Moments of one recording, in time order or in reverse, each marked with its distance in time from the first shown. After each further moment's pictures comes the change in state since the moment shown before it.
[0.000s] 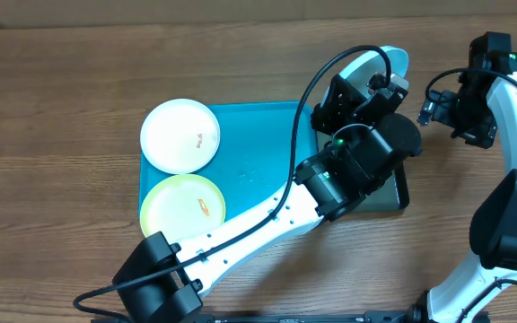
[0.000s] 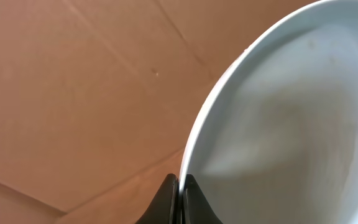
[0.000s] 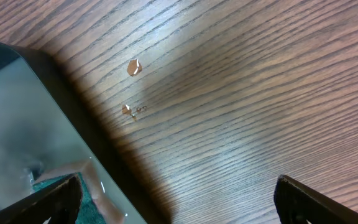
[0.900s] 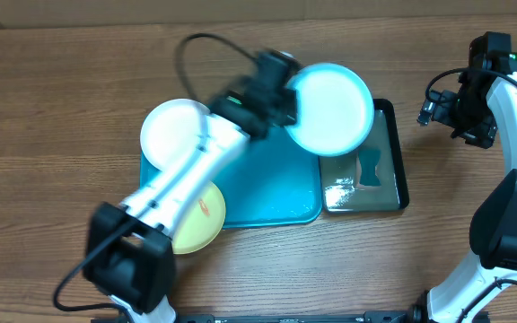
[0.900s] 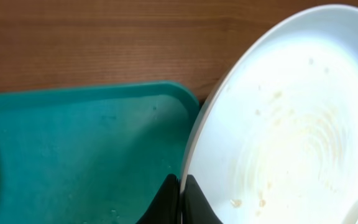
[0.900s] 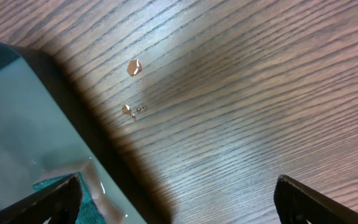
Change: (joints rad) left arm 0.502 0.010 0.010 -0.550 1.114 -0.823; right arm 0.000 0.000 0.000 0.001 0.000 0.000
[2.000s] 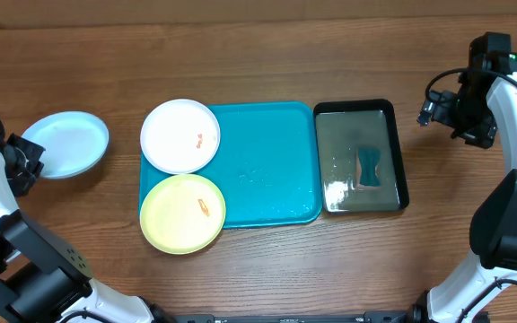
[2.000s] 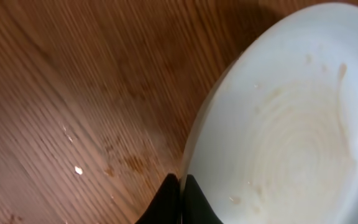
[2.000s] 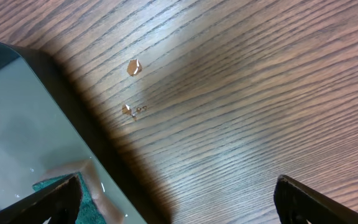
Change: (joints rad) left arm 1.185 0.000 -0.039 -0.346 -0.083 0.003; right arm 0.000 0.000 0.000 0.000 -0.001 0.000
